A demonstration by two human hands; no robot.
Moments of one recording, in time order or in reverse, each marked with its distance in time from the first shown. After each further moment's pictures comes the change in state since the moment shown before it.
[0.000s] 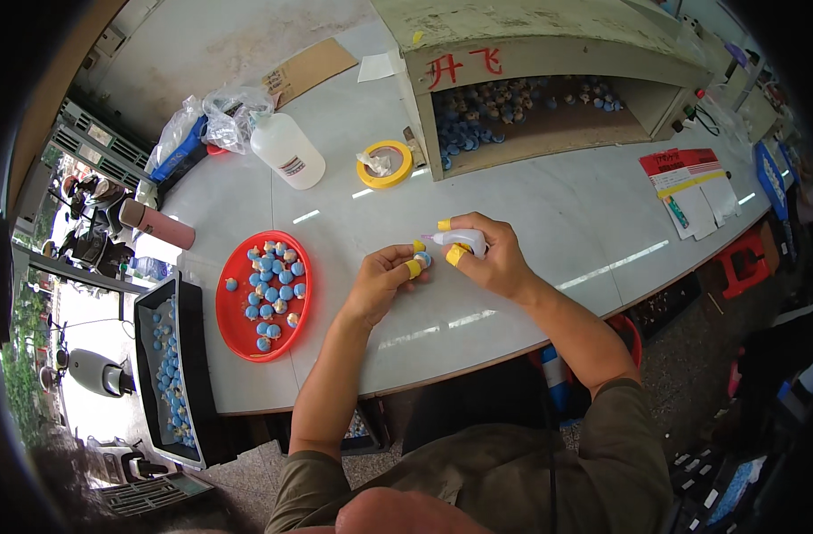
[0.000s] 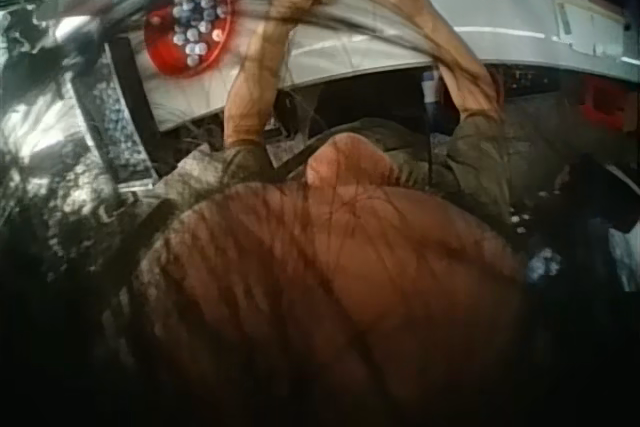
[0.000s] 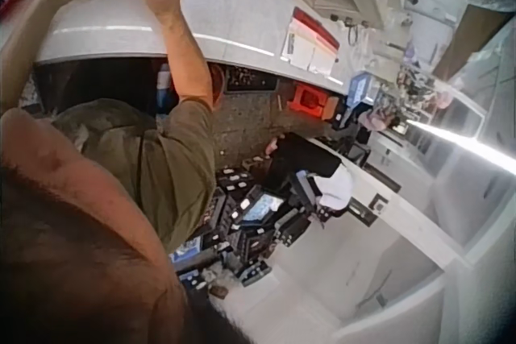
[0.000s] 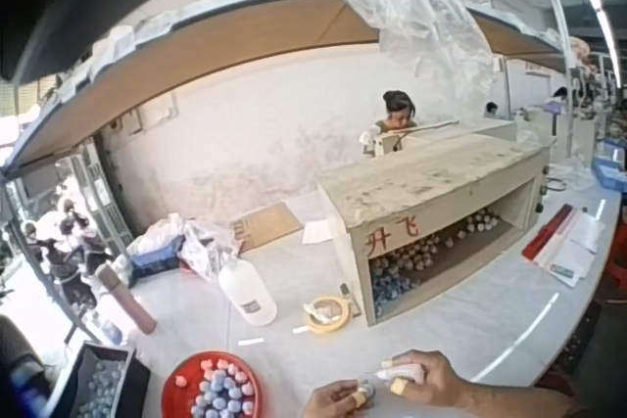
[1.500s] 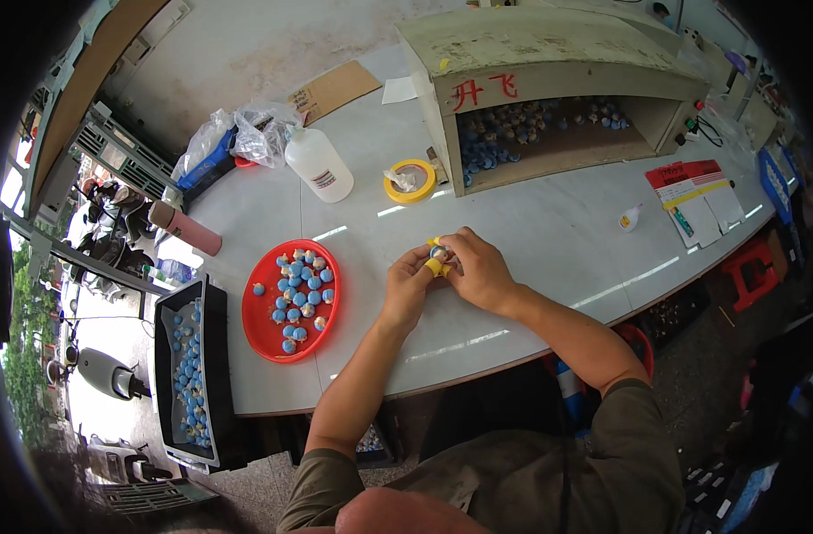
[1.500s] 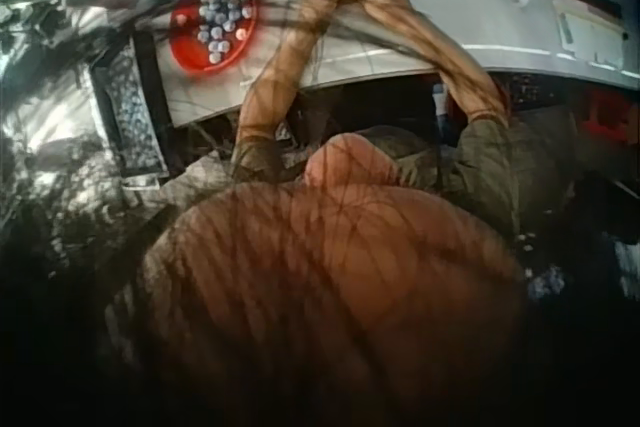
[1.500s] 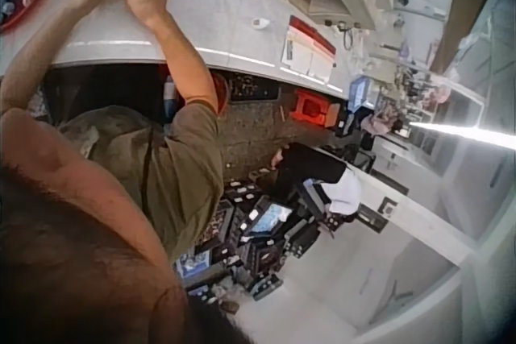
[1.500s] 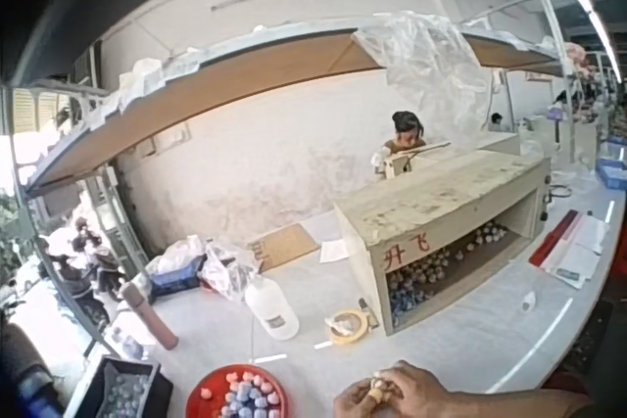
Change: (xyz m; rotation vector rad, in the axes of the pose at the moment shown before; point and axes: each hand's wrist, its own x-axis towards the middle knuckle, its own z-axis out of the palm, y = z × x) left_hand -0.001 -0.004 0.018 -0.220 0.032 0.229; right_hand 0.005 0.007 0.045 -0.441 -0.041 -0.156
